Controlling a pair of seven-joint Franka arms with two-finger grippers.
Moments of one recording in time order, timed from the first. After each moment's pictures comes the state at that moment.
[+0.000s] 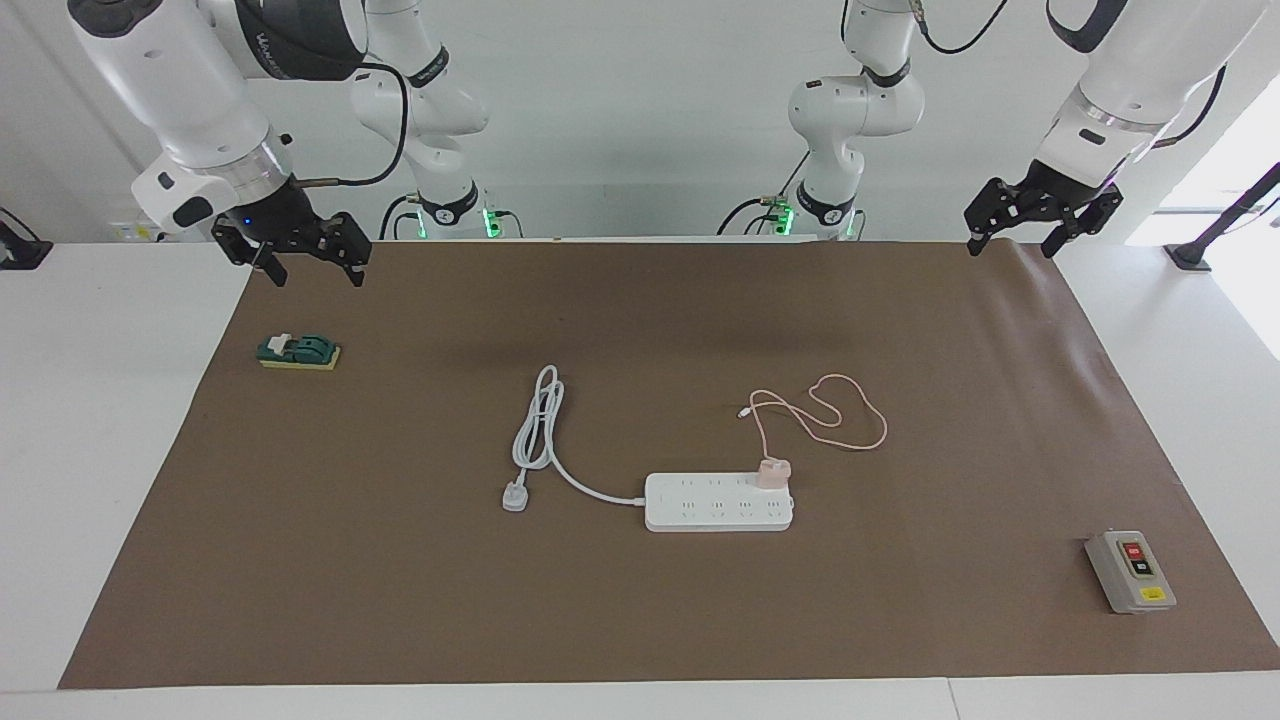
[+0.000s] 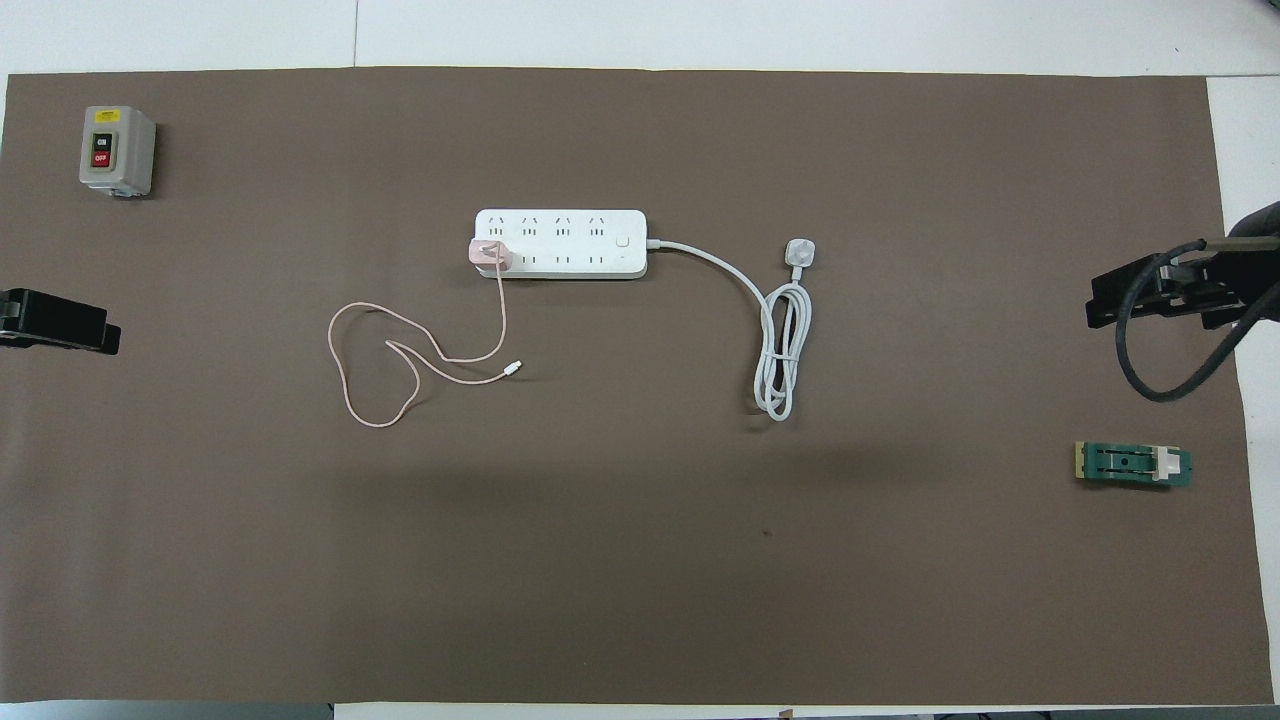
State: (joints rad) left arm -0.03 -0.06 0.00 -1.60 -0.01 1.52 0.09; right arm -0.08 0.02 0.07 -1.57 0.01 1.51 0.03
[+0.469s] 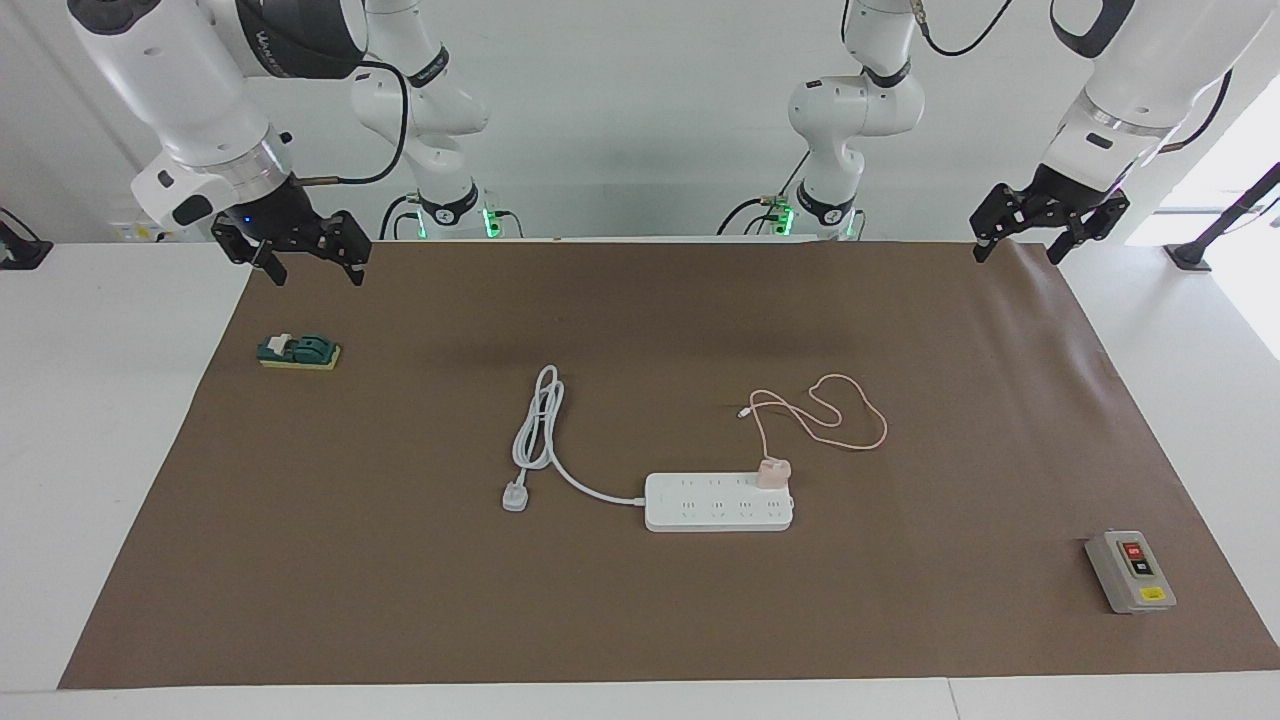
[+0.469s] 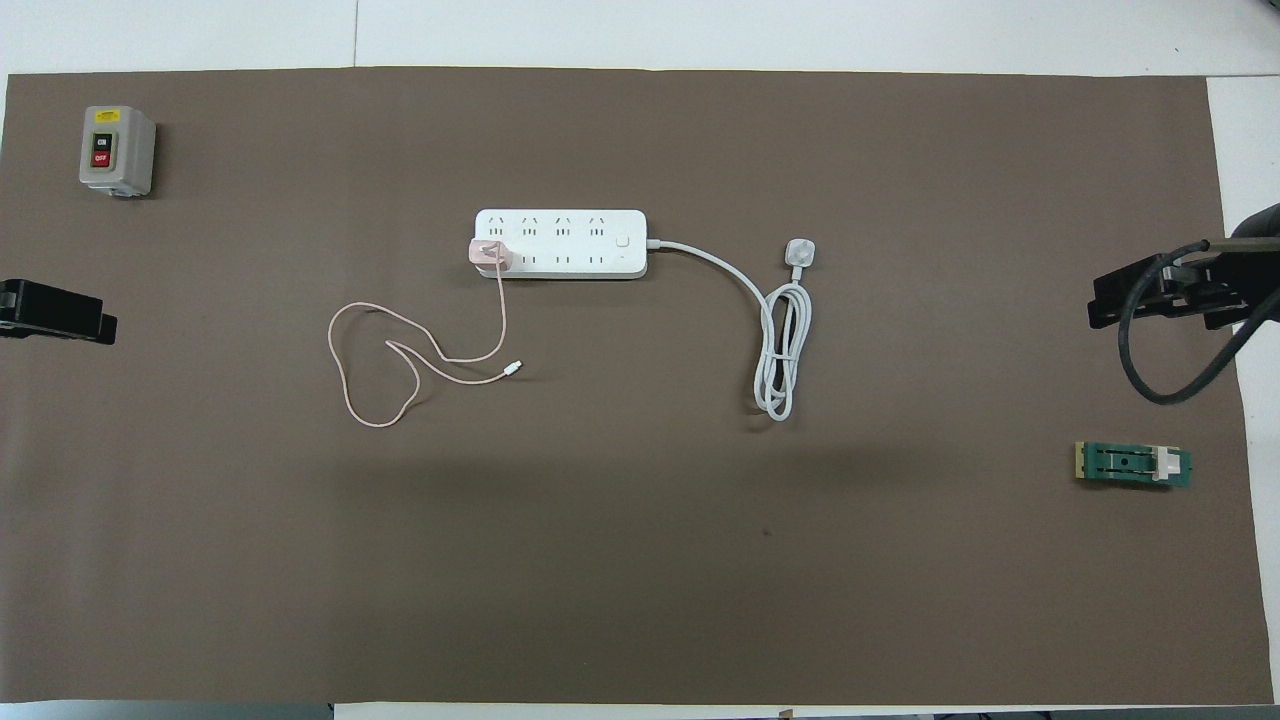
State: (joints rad) left arm -0.03 -0.06 0.01 -1.60 -0.01 1.54 0.08; right arm -0.08 0.01 0.07 -1.57 0.01 1.51 0.03
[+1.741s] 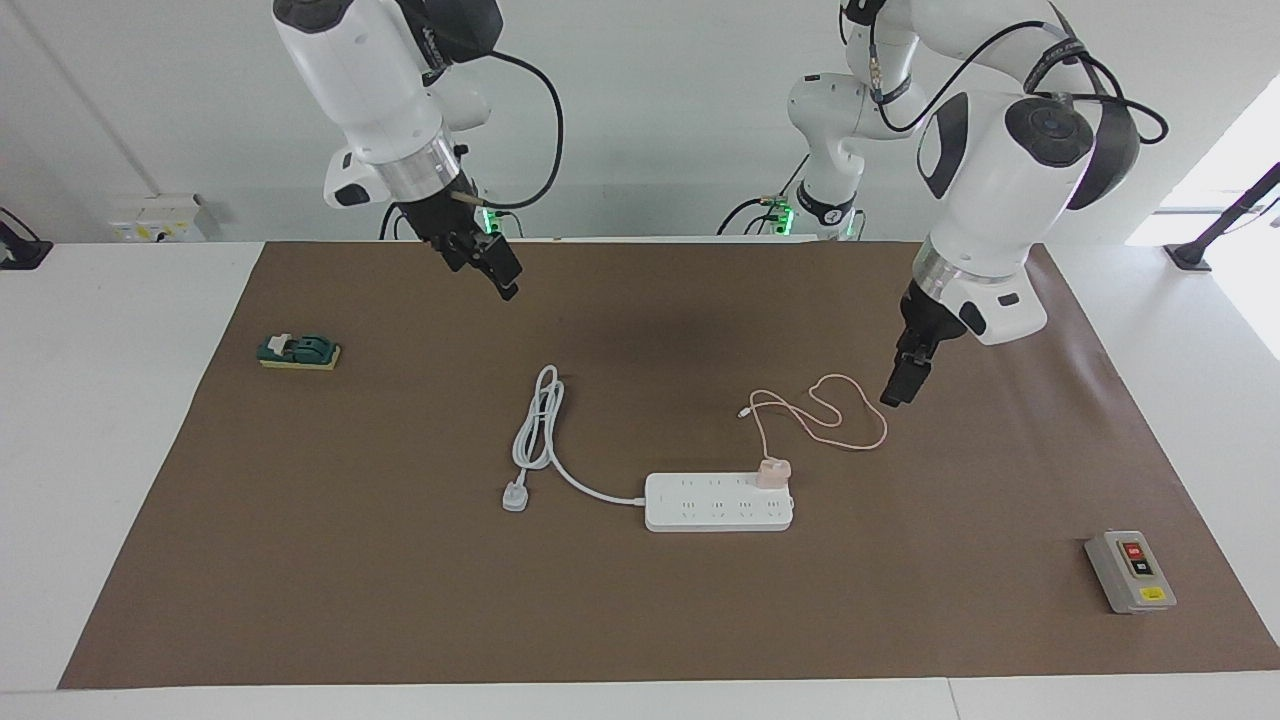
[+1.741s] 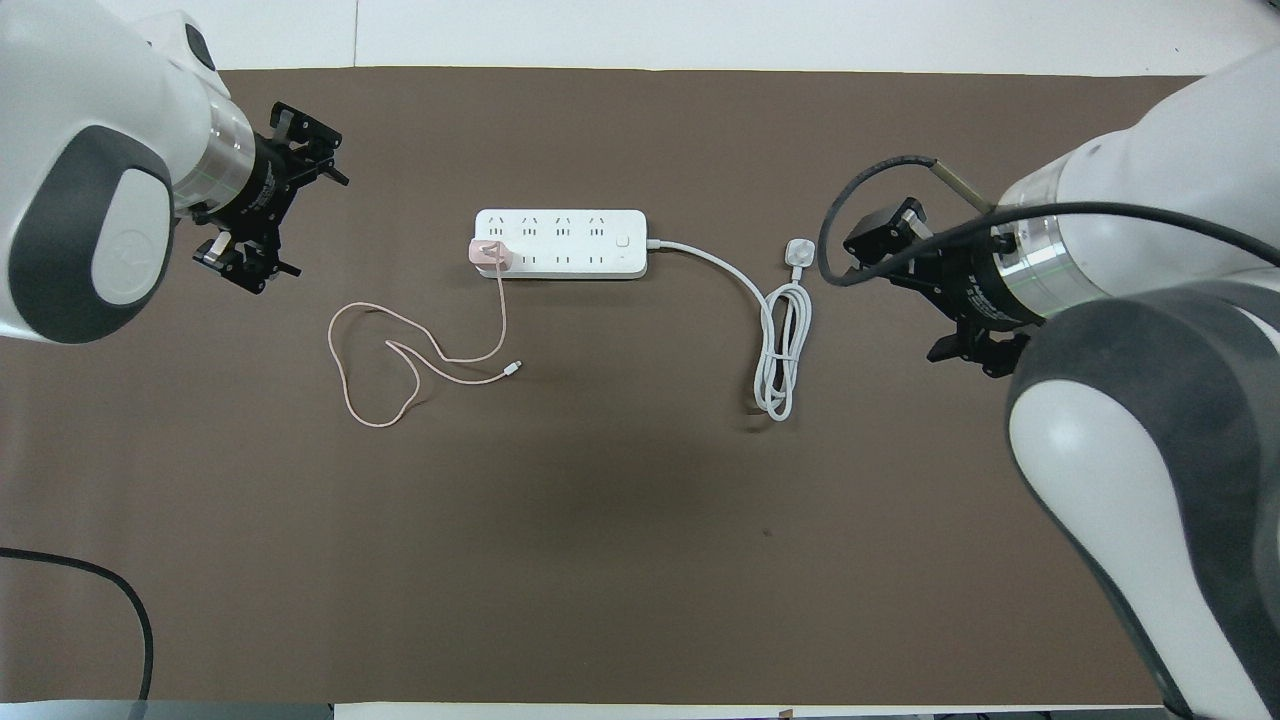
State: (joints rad) left arm -0.26 0.28 -0.01 -1.46 -0.01 1.80 -1.34; right arm 0.15 0.09 0.09 -1.60 0.22 1.72 0.97
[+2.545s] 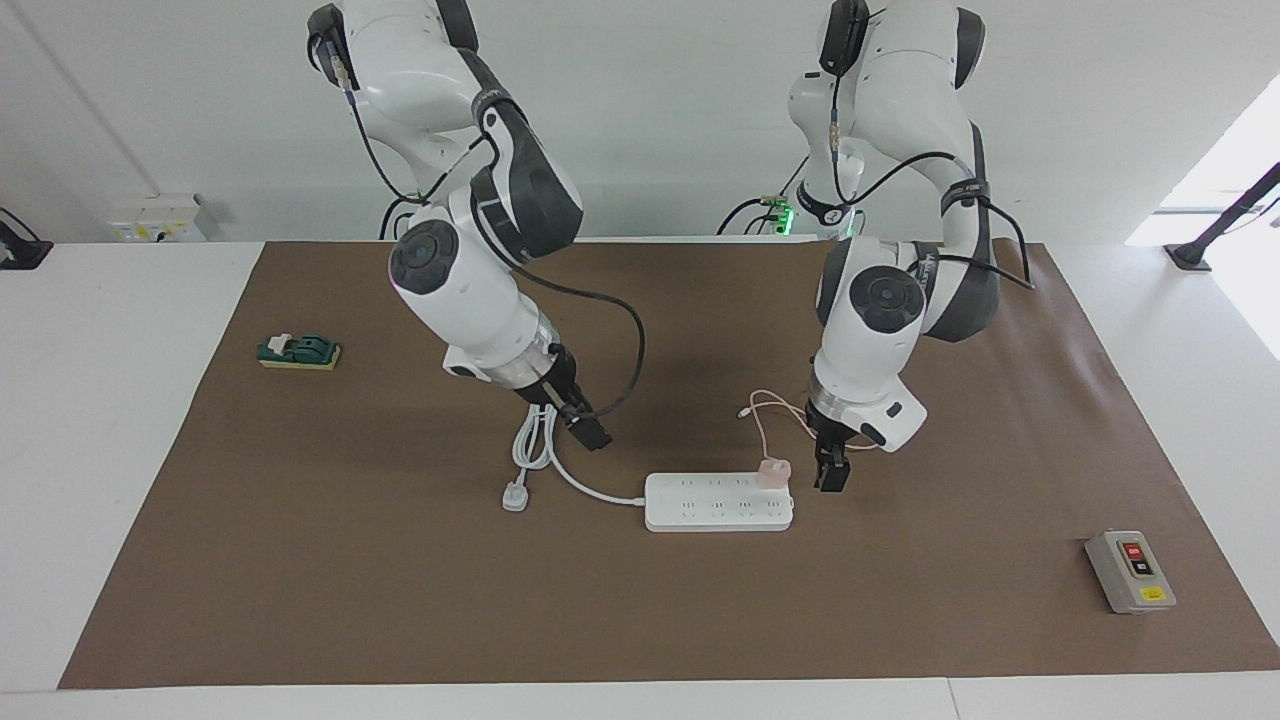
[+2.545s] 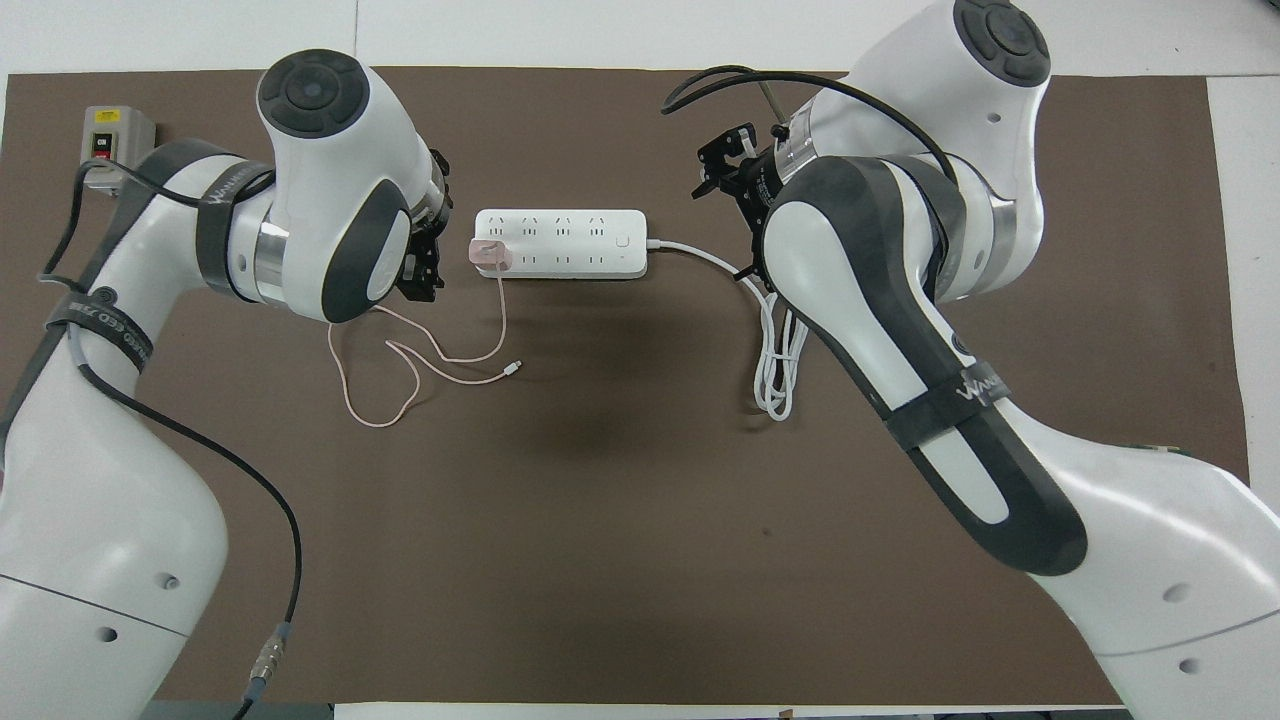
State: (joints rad) left arm -0.38 0.51 -0.01 -1.49 0.05 2.00 -1.83; right arm 0.25 0.57 0.09 -1.30 0.35 1.93 1.31
